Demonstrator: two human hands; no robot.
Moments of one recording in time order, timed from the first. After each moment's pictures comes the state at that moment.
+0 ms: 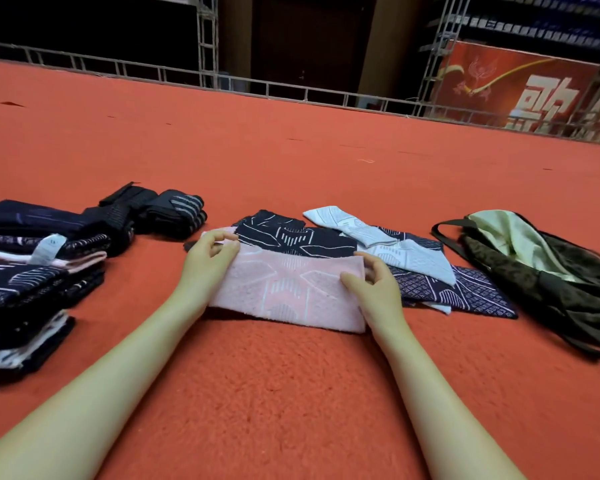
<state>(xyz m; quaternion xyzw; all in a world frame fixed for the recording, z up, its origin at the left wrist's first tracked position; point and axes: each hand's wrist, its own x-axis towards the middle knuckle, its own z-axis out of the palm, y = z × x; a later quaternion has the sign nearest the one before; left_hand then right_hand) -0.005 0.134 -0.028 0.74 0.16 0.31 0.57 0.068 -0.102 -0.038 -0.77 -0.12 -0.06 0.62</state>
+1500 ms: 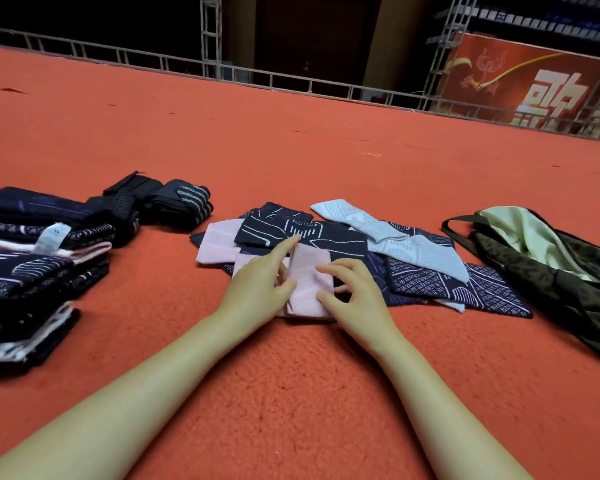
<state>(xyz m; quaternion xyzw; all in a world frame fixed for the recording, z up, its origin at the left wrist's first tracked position) -0.007 0.090 -0.044 0.92 0.02 0.23 0.33 0.052 -0.080 -0.054 -0.82 -0.33 -0.08 0.46</state>
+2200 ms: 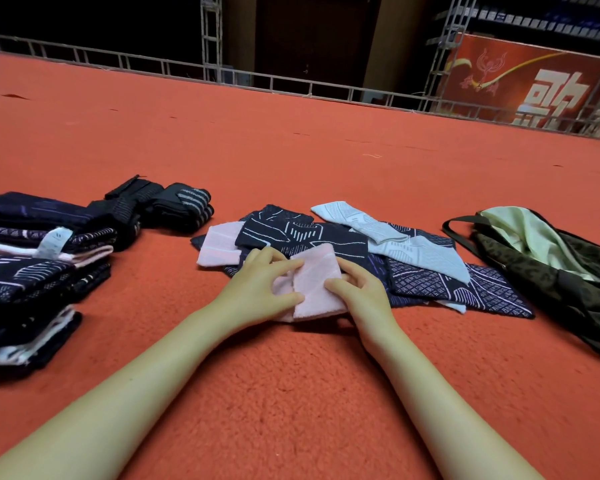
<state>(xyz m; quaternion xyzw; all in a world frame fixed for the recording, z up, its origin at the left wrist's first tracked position) -0.004 0.102 -0.043 0.93 -0.03 0.16 0.32 0.043 -0.075 -0.041 -0.73 -0.17 0.08 0.66</state>
